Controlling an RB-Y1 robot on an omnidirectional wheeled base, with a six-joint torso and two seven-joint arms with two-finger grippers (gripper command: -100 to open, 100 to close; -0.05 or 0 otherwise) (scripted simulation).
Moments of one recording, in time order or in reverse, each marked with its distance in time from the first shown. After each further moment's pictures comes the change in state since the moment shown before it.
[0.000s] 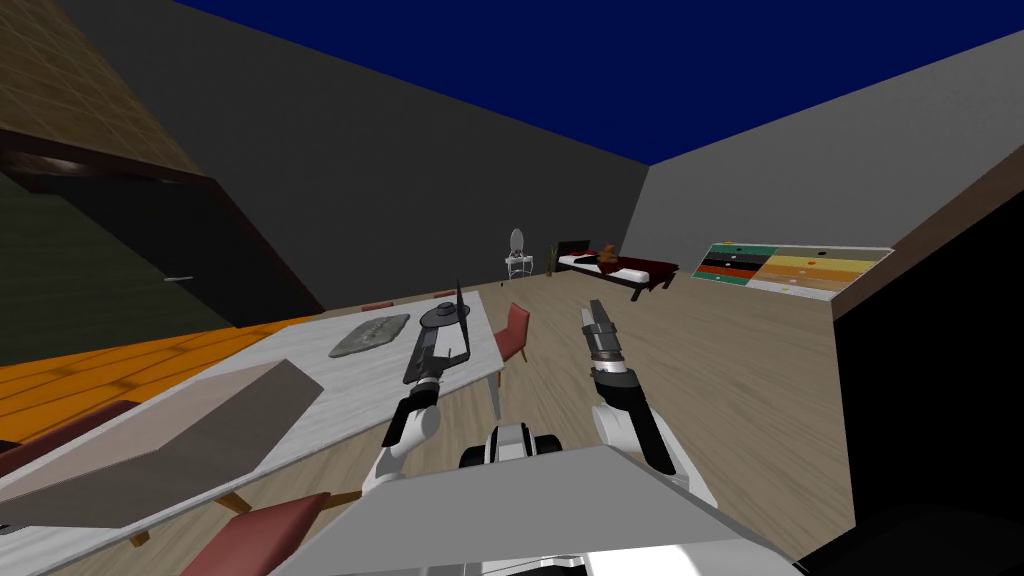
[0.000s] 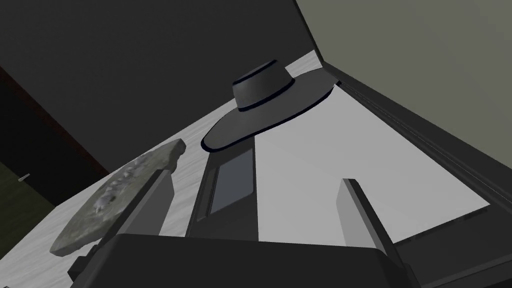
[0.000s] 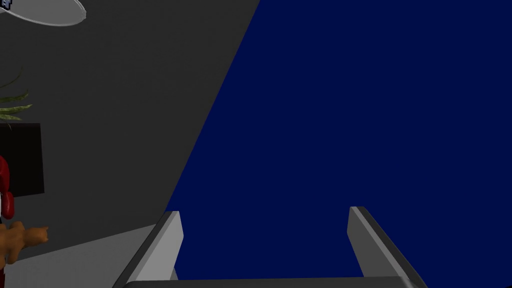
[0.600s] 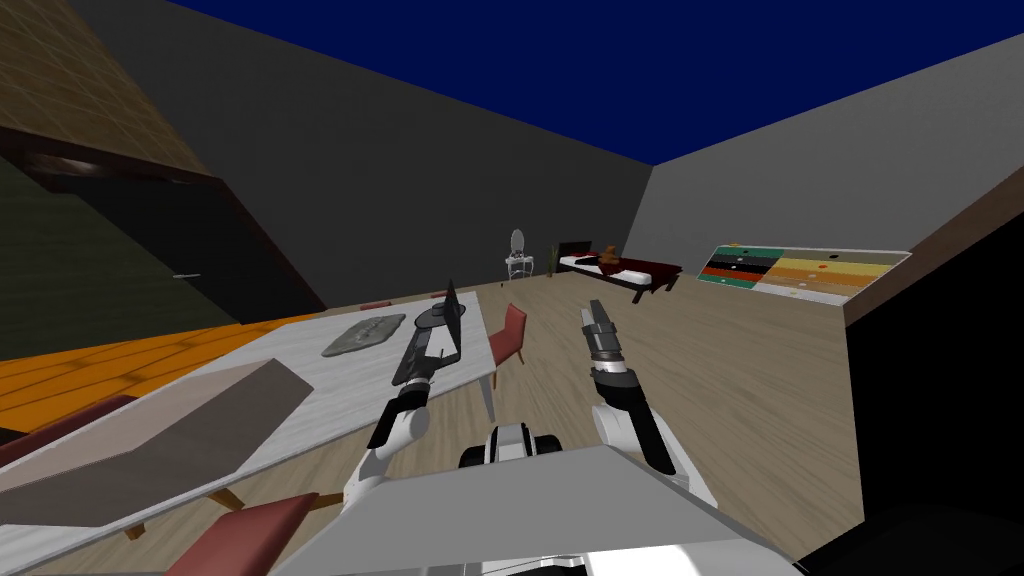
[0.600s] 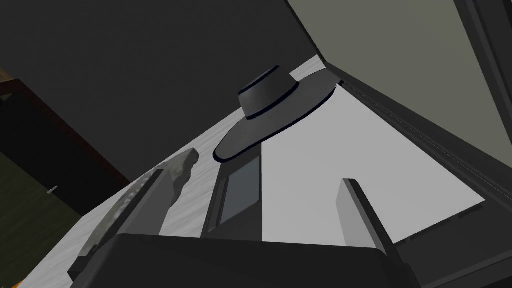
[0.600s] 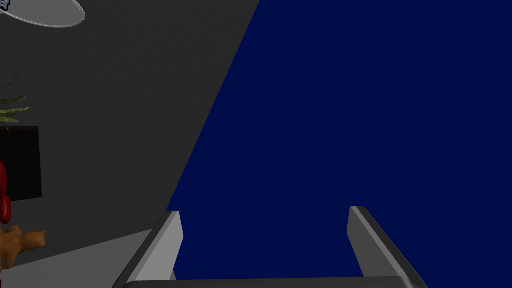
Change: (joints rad) left arm 0.000 0.085 0.016 -0.001 0.006 -0.002 -0.003; right arm 0.000 0.000 0.000 0.000 0.000 0.000 0.000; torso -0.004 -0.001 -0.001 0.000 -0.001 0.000
